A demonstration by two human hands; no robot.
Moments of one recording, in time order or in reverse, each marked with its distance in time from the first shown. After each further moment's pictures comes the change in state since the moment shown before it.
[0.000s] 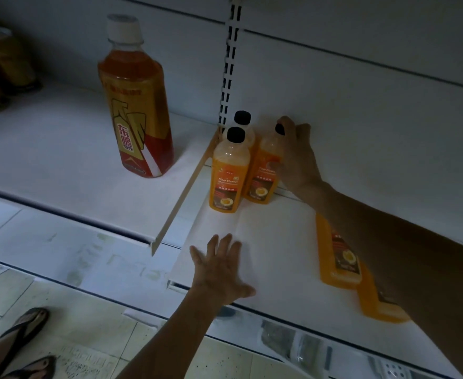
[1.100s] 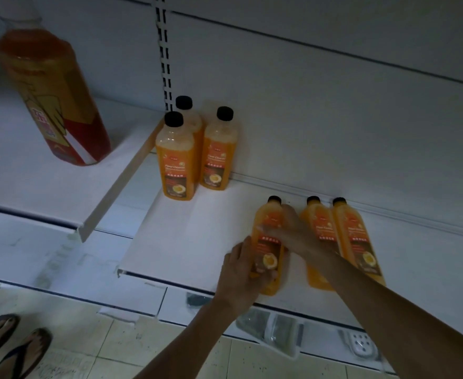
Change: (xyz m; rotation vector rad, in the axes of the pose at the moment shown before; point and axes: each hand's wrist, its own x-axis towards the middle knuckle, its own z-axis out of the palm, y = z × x) left_hand 0.010 0.105 0.065 -0.816 0.274 0.249; right_hand -0.148 0.095 -0.019 0.470 -0.472 0.670
